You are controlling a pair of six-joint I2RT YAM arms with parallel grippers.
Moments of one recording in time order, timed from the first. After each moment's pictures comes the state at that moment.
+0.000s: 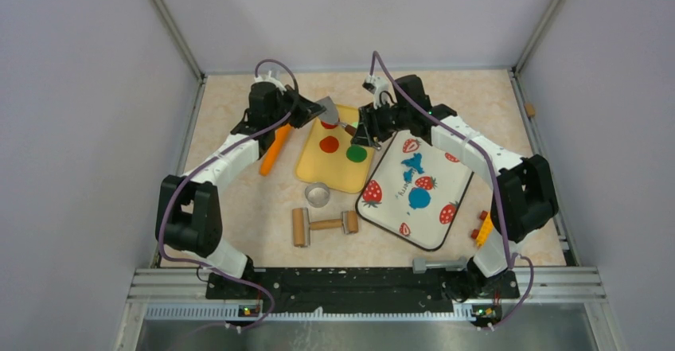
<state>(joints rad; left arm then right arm) -0.26 1.56 1.10 0.12 0.36 -0.99 0.52 1.69 1.36 -0.34 -0.54 0.11</state>
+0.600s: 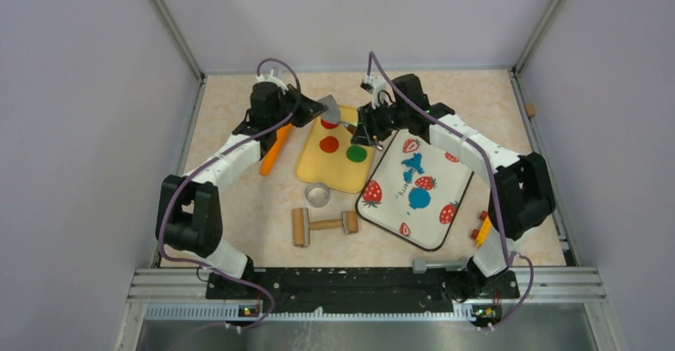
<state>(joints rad) -0.27 1.56 1.10 0.14 0.36 -0.99 0.52 1.70 1.38 -0.35 -0.54 0.06</state>
